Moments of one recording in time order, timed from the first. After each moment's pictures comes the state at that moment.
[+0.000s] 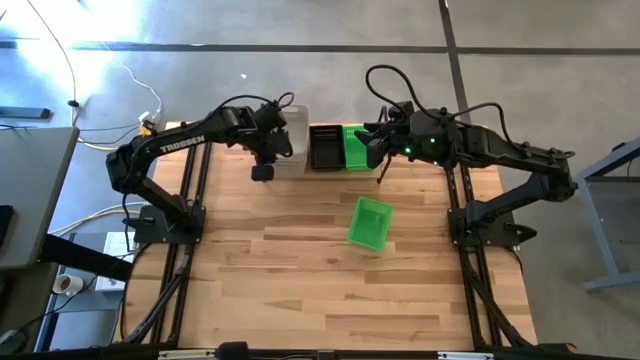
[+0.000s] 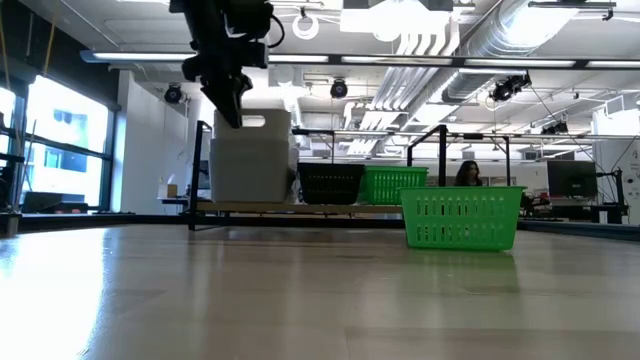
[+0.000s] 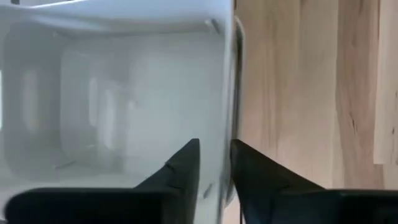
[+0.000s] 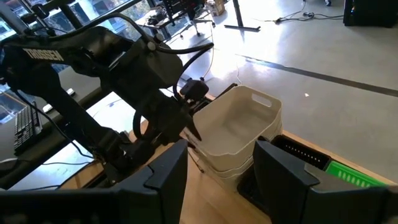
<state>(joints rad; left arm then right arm) 0.62 1.51 1.35 -1.03 -0.04 0.55 -0.09 1.29 1.54 -0.59 0.42 0.52</state>
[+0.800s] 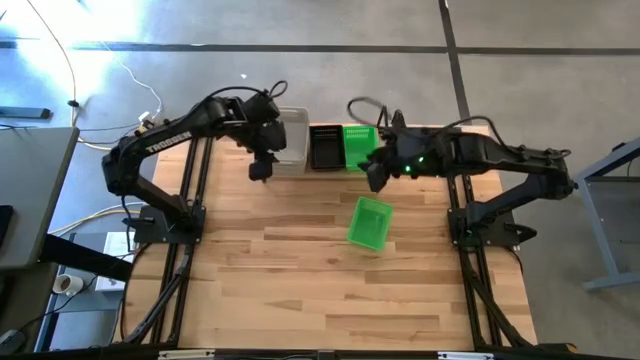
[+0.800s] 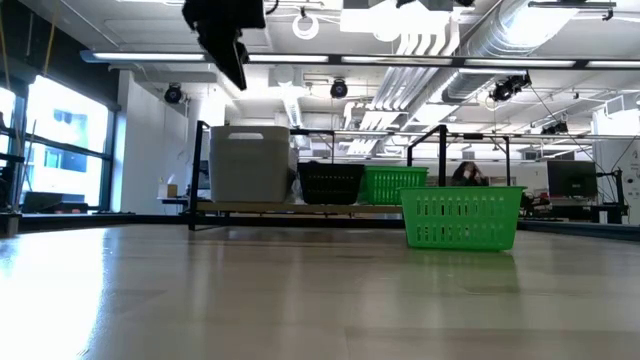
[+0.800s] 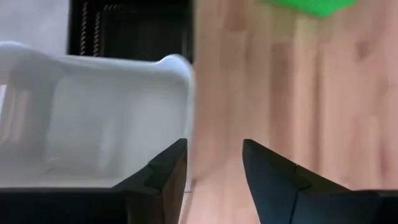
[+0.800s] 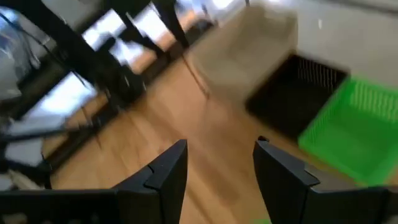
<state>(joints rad) 0.60 1.48 1.52 -1.17 0.11 0.41 0.00 1.31 1.54 -0.84 0.32 0.69</state>
